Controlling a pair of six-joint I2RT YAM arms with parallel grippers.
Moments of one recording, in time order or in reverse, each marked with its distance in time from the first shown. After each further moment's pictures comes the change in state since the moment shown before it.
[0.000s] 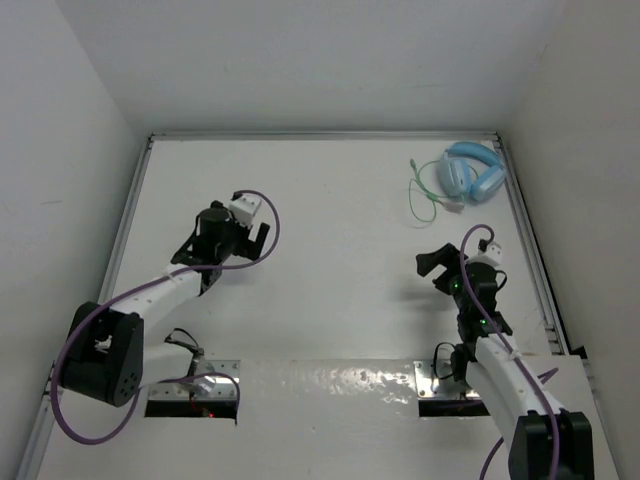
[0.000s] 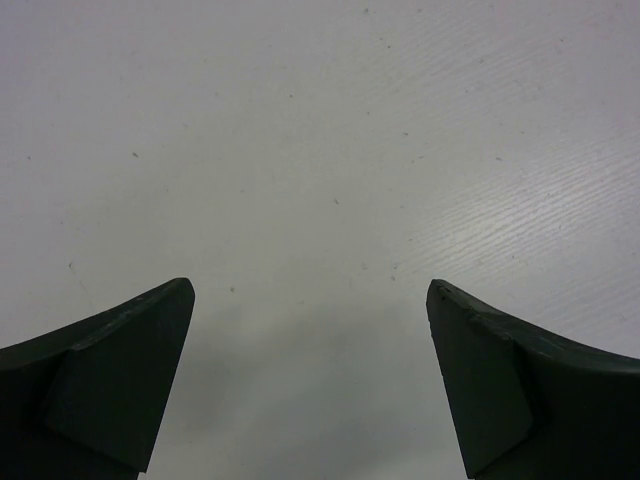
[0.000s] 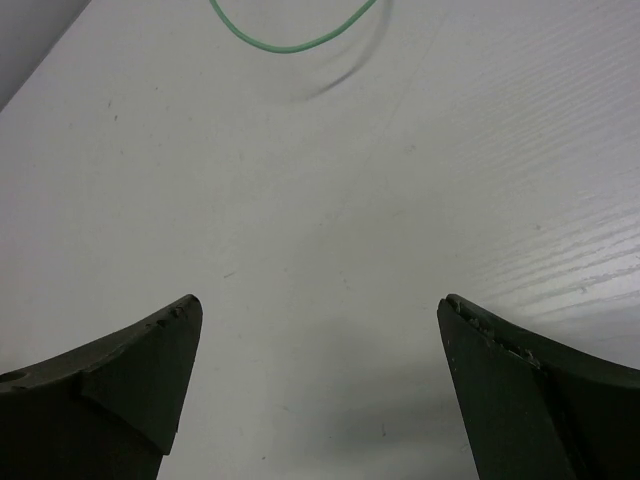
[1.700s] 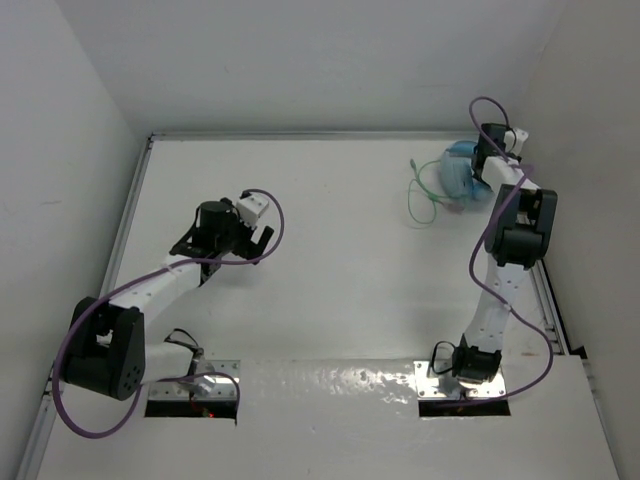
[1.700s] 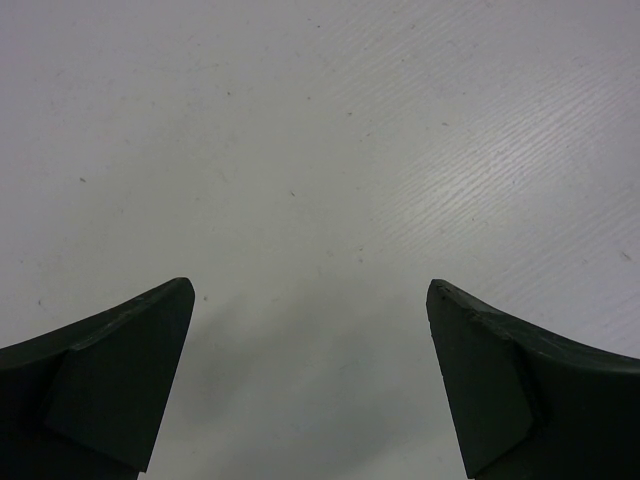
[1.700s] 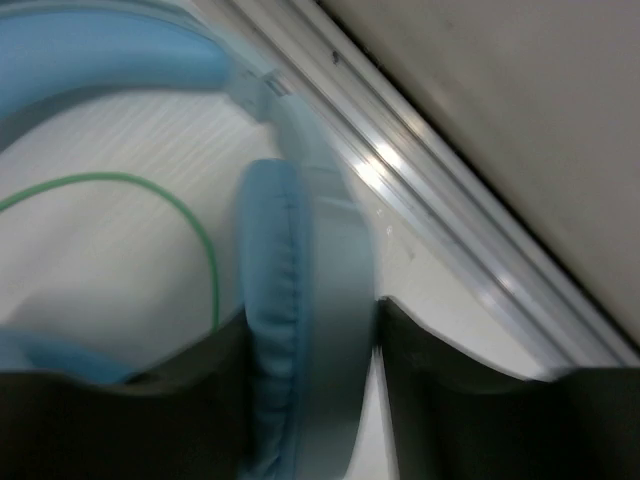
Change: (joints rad) left arm 0.025 0.029 0.084 -0.151 0.150 0.103; right arm -0.234 1.554 1.644 -0.531 0.571 -0.312
